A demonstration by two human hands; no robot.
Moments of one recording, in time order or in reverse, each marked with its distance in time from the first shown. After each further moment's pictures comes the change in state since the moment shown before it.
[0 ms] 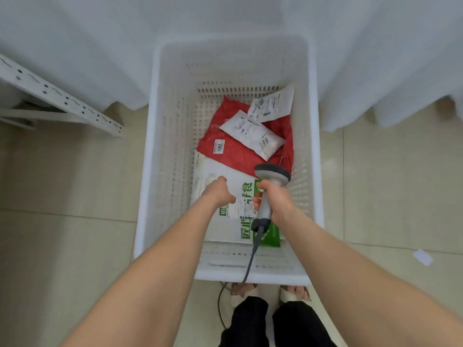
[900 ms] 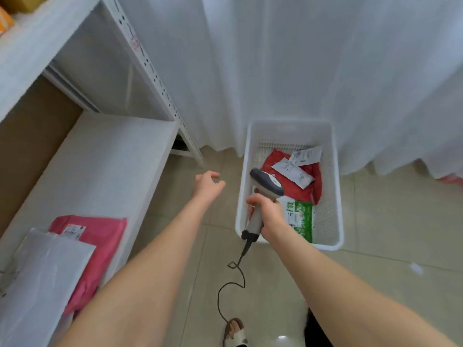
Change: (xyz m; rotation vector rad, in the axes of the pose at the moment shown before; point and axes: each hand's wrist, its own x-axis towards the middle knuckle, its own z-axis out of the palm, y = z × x) left_hand -0.372 -0.159 -0.217 -0.433 0.521 0.037; right_hand -0.413 0.080 0.139 0.138 -0.221 -0.230
